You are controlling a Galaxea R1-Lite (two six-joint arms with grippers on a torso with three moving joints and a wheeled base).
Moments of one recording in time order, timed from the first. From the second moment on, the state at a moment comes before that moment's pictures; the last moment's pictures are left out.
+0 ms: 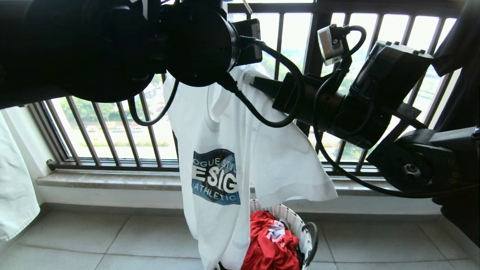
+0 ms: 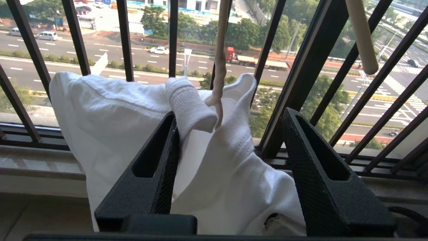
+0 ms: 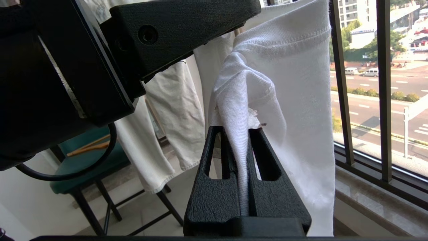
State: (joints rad) left arm -0.87 1.85 -1.94 0.06 0.77 -0.19; right arm 0.59 1.82 -1.23 -0.89 0.38 0.47
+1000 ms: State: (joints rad) left arm -0.96 1.73 -1.74 0.06 0.77 -0.15; right arm 0.57 1.82 -1.23 -0.94 0.39 0.54
